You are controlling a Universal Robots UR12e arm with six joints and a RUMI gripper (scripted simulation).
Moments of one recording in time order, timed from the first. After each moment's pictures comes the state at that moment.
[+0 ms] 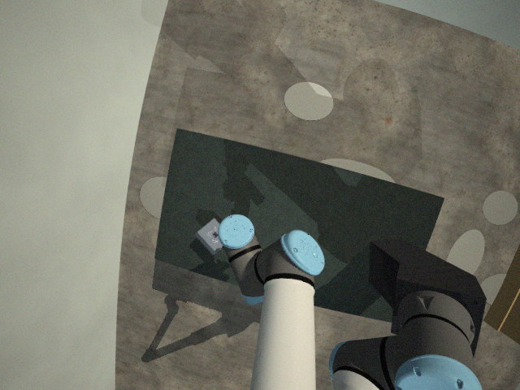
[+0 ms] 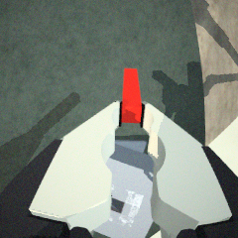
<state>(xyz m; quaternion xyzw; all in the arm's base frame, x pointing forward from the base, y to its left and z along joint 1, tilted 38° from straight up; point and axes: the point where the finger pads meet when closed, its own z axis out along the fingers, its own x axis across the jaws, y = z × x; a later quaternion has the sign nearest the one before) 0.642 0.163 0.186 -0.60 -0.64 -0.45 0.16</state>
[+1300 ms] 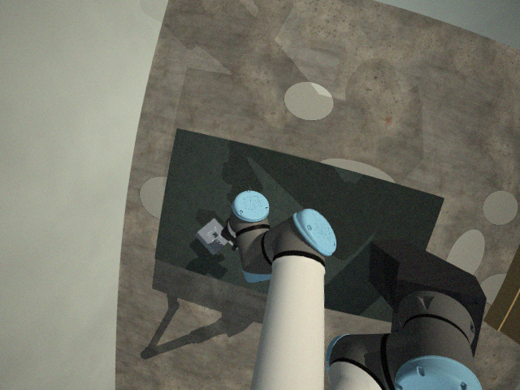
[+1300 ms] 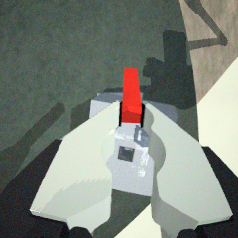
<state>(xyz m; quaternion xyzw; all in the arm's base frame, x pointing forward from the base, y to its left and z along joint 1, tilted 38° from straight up) 0.670 0.121 0.210 -0.60 -0.57 -0.53 0.19</state>
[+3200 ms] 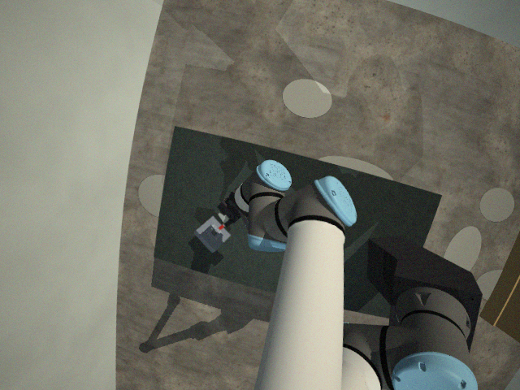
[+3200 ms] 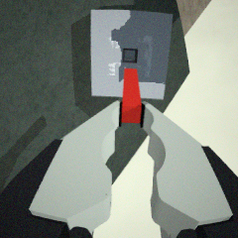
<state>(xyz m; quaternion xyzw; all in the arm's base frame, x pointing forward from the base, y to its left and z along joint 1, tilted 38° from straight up) 0.715 0.034 0.246 -0.60 -0.47 -0.63 0.18</state>
